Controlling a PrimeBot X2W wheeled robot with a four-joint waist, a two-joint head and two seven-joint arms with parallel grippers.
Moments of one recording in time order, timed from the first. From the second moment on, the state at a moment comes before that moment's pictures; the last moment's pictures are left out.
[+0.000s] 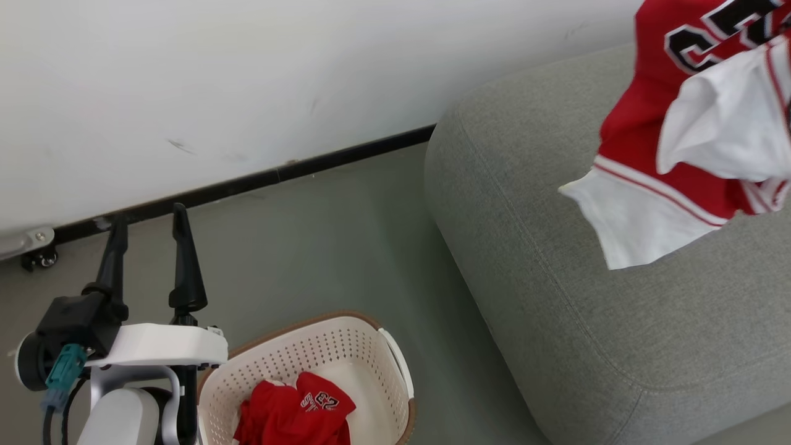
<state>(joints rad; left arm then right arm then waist) -0.22 0.18 -0.14 0.13 -0.34 0.16 -0.26 -0.76 -0.59 0.12 0.35 0.67 0.13 0.07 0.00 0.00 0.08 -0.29</state>
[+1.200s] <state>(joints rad) -0.24 0.31 -0.13 -0.10 -0.26 0.17 -0.18 -0.99 -0.68 0.01 0.65 0.64 0.13 0.07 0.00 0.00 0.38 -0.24</state>
